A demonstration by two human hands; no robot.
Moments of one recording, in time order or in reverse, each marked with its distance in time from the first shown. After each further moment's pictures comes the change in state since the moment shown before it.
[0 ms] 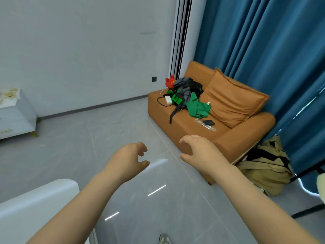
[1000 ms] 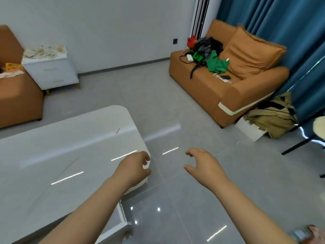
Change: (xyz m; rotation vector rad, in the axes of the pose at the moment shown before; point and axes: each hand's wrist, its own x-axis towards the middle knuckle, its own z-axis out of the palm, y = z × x) left_hand -0.499 -0.126 0.083 -0.041 -0.180 -0.205; right_hand -0.443 -0.216 0.181 0.151 -0.171 0.111
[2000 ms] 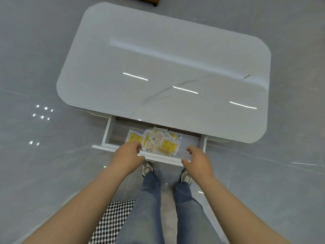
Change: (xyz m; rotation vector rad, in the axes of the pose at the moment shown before) left_hand -0.214 -0.467 0.052 -0.401 0.033 -0.805; right_hand -0.008 -0.316 0.405 -0.093 -0.580 -0.048
